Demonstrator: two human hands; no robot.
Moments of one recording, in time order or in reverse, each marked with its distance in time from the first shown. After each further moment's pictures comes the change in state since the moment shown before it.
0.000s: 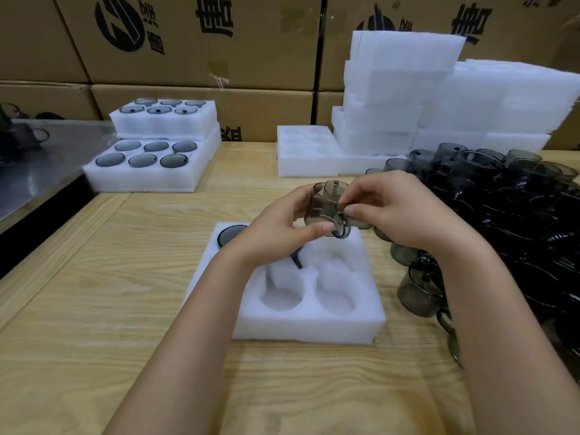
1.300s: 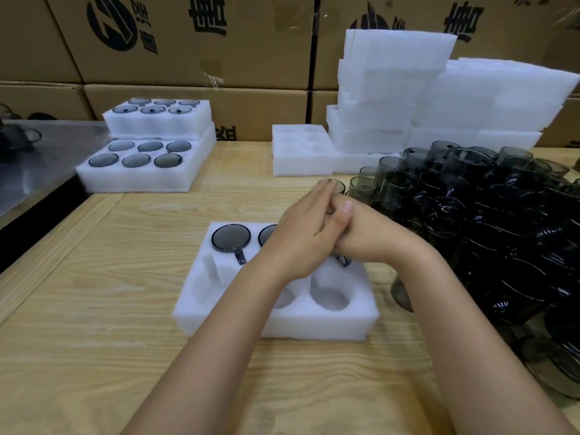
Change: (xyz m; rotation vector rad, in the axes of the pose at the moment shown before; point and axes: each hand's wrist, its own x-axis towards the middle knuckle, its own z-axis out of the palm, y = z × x) left_hand 0.002 0.012 0.039 0.332 0.052 0.068; right_hand 0.012 0.009 0.042 -0.024 -0.217 -0.142
